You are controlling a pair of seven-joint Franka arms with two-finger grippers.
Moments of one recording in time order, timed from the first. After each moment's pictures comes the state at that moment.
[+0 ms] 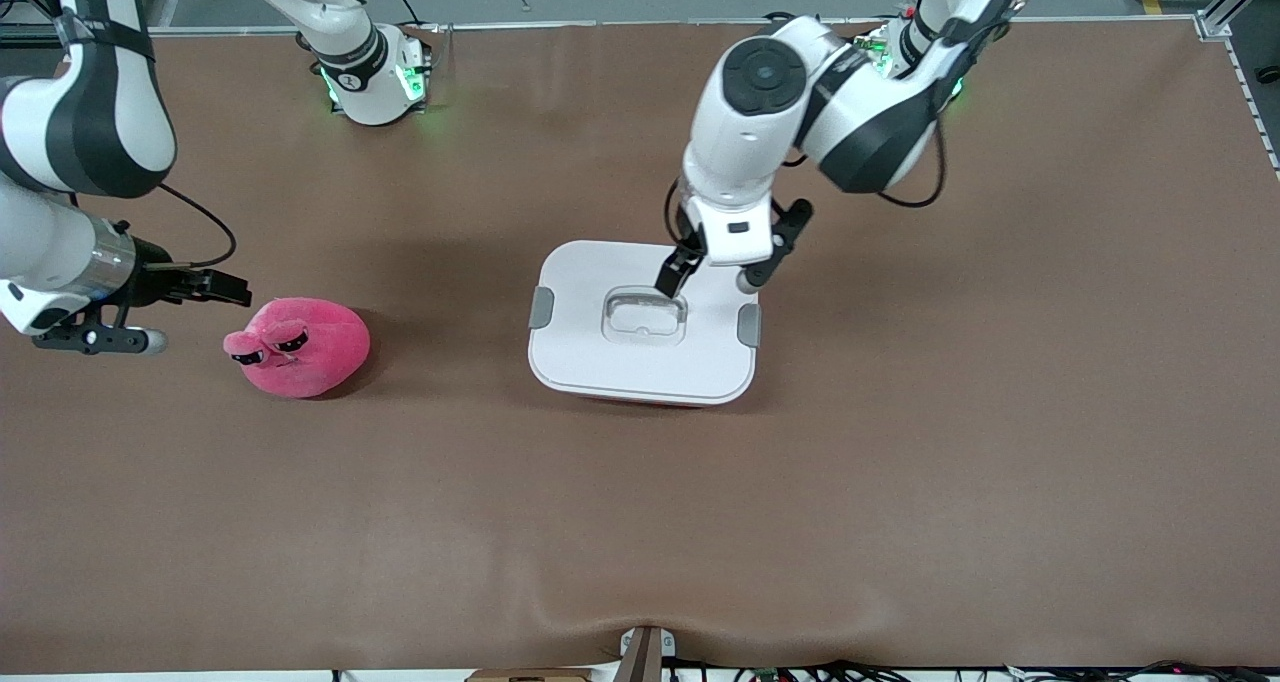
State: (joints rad) left arm -0.42 0.40 -0.39 -1.59 0.09 2.08 -1.83; right arm -0.04 0.12 -0.02 -1.88 0.02 1.85 0.00
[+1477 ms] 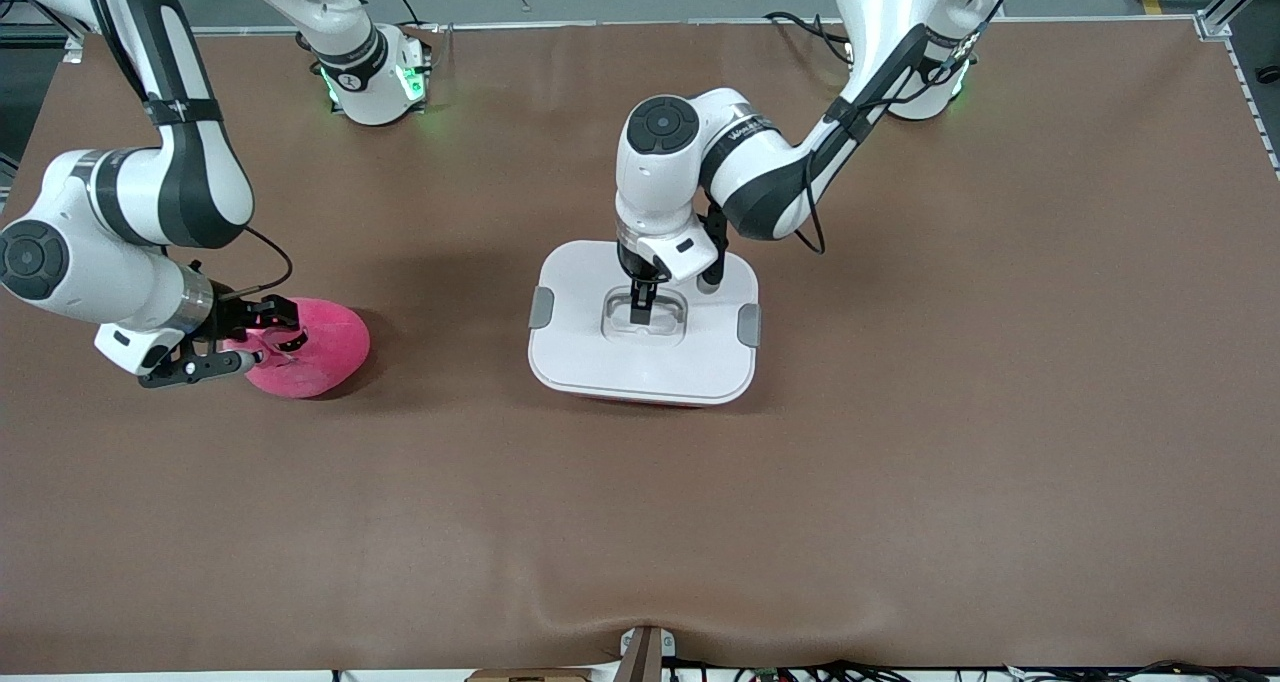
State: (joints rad) left arm -0.51 0.57 -0.39 -1.58 0.29 2.24 -2.44; right arm 0.00 0.22 -0.02 -1.96 0.02 2.03 -0.22
